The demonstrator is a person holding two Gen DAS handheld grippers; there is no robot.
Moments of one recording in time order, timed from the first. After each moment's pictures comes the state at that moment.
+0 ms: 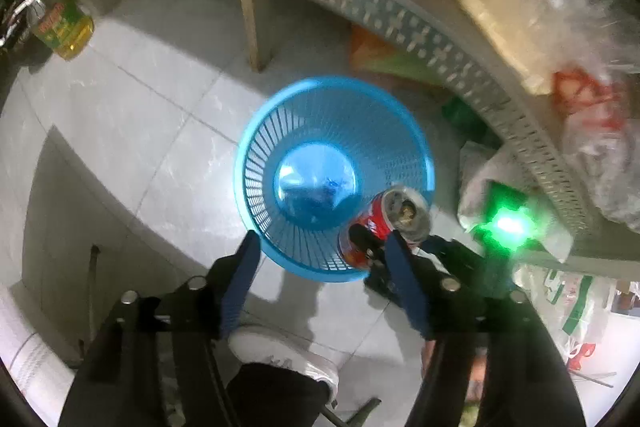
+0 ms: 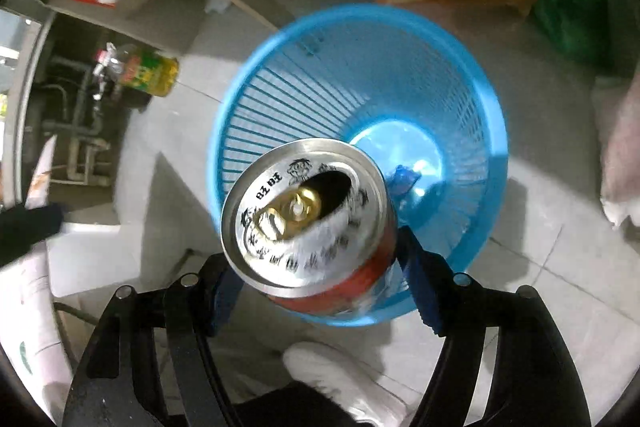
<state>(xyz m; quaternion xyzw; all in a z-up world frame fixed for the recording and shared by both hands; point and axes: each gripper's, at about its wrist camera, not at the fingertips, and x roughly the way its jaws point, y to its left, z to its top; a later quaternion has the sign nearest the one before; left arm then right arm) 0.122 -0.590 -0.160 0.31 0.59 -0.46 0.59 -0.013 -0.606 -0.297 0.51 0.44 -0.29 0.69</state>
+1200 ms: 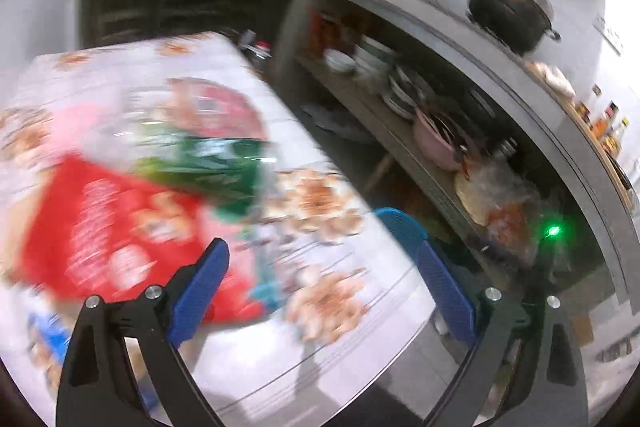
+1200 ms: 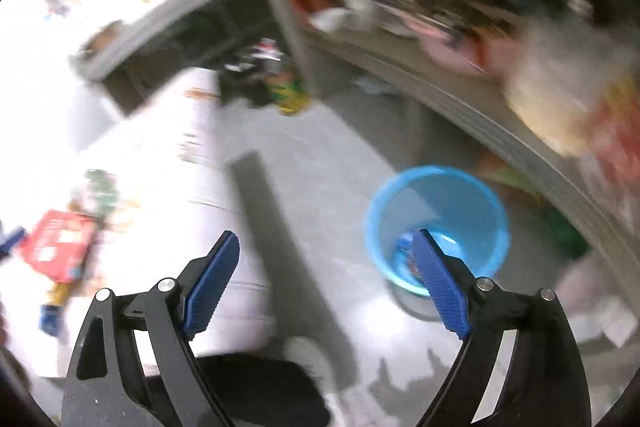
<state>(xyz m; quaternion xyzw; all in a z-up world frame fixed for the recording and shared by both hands) 0.127 -0.078 0.039 -0.02 0.41 -0.39 0.82 -0.023 -0.455 -0.061 0.23 0.34 -0.18 0.89</state>
